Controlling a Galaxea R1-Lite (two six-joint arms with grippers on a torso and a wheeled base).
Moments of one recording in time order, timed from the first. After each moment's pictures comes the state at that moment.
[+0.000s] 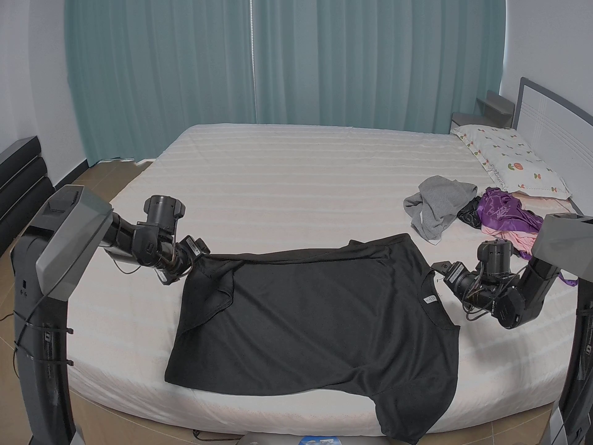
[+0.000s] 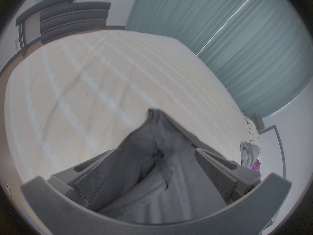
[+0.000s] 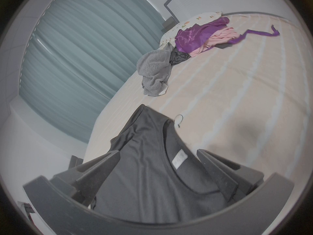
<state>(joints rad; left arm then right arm) -0.12 2.41 -1.51 -0.08 0.02 -0.79 0.08 2.31 -0.76 -0.99 0.02 0.82</state>
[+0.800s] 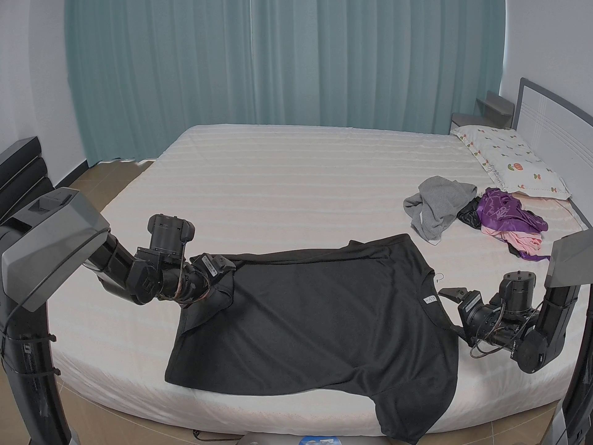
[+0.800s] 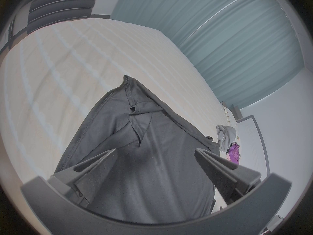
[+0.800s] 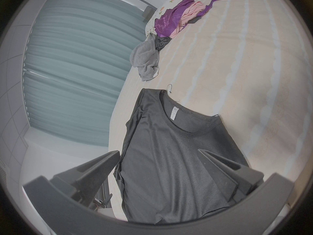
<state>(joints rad) -0.24 2.22 -1.07 -0.42 -0.09 -0.87 0.12 2.20 -0.29 -1.38 0.14 1.12</state>
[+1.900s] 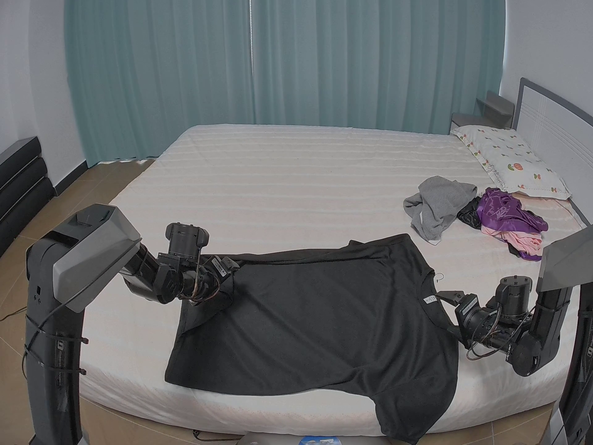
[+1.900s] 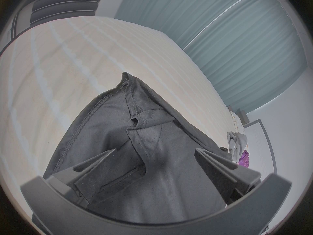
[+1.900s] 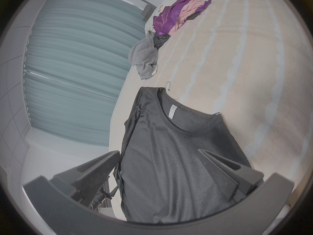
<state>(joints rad) -0.22 2.44 -1.28 -0.43 -0.04 -0.87 0.12 2.27 -0.29 -1.46 0.16 1.13</state>
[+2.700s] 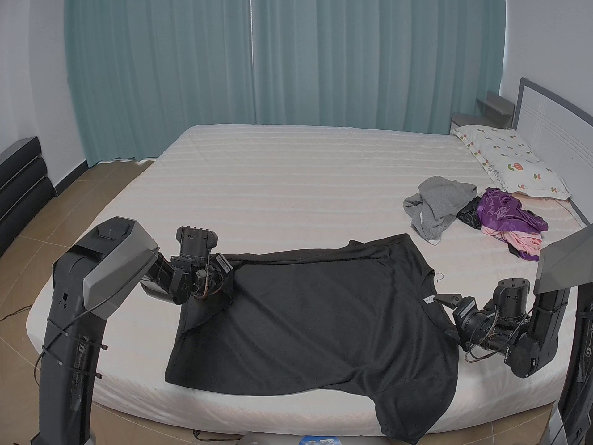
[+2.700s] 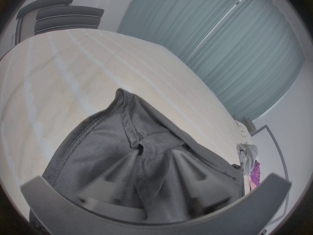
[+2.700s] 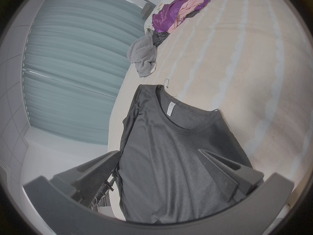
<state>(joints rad) -0.22 2.59 -1.47 -0.47 0.10 -0.83 0.12 2.29 -0.29 -1.46 0.16 1.12</state>
